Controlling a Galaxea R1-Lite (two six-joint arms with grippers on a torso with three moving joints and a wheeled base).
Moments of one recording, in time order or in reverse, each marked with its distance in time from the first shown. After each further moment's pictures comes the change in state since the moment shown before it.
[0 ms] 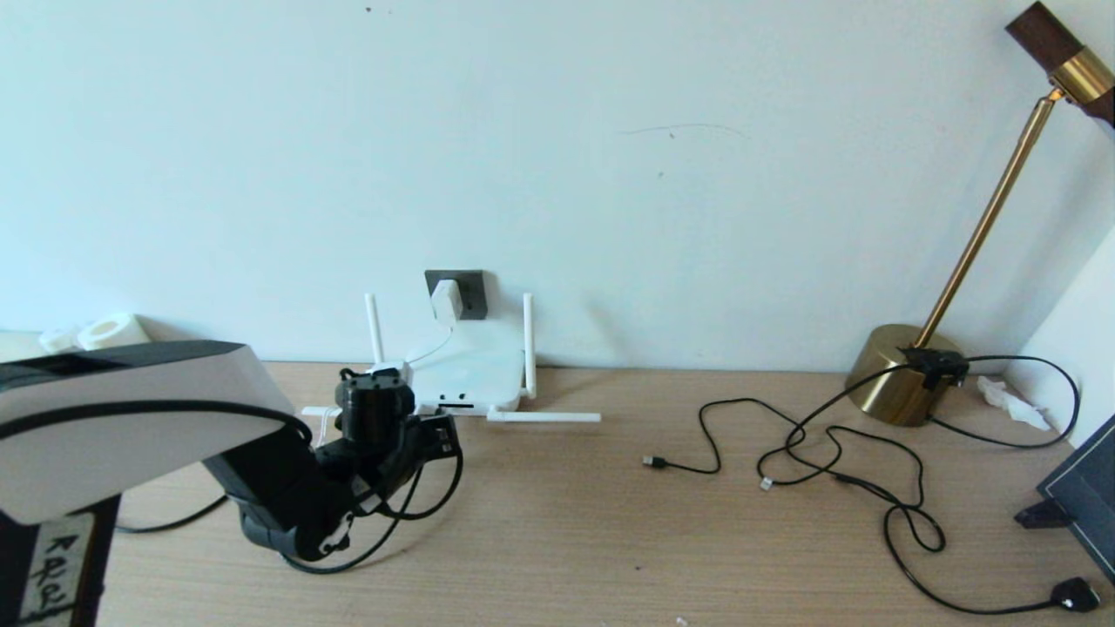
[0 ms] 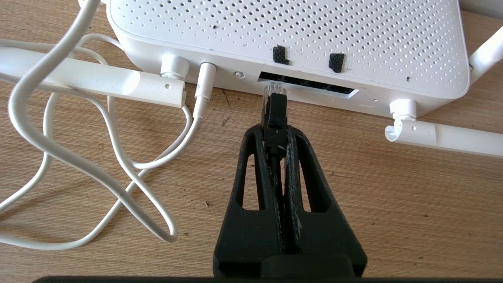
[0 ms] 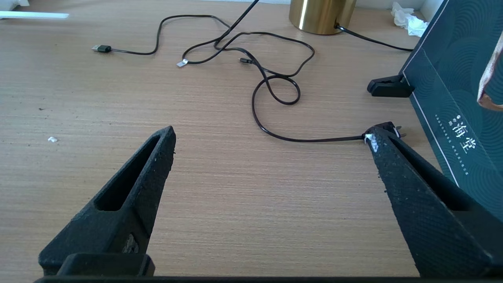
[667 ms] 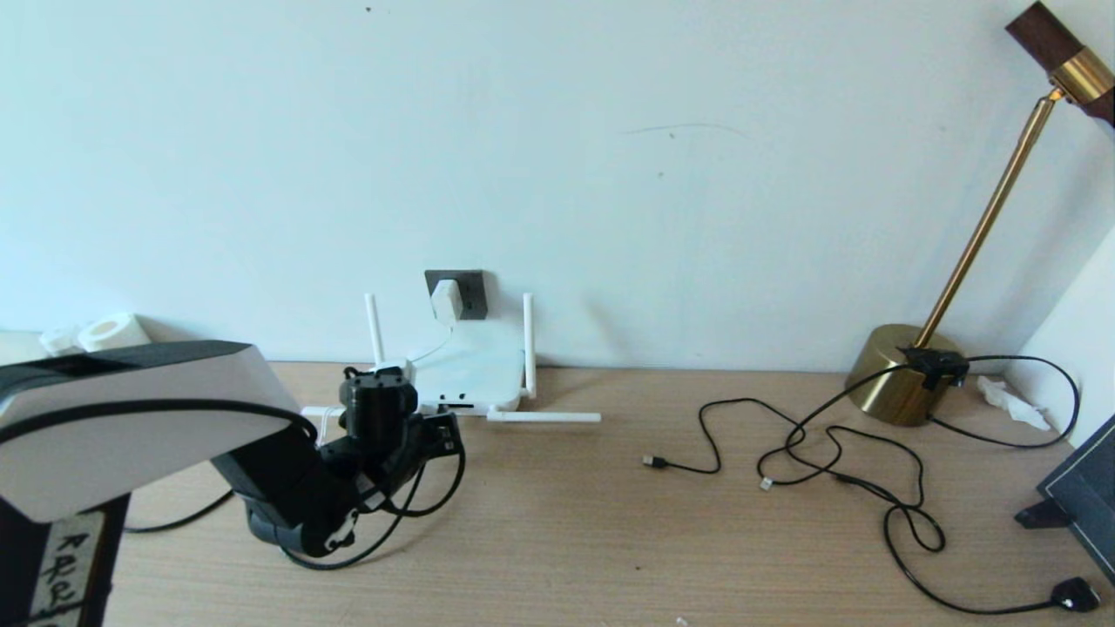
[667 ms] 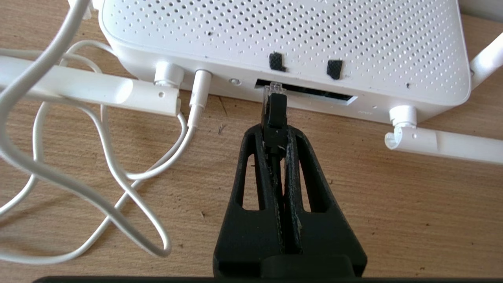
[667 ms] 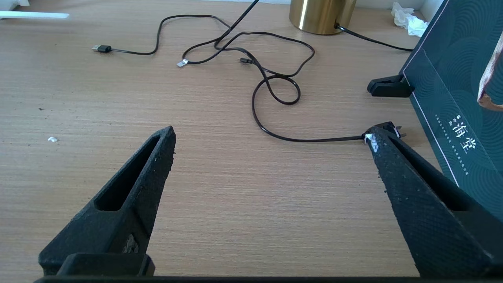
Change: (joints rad) left arm -0.001 0.015 -0.024 0.001 0.000 0.004; right arm 0.000 0.000 0.000 0.000 0.000 0.000
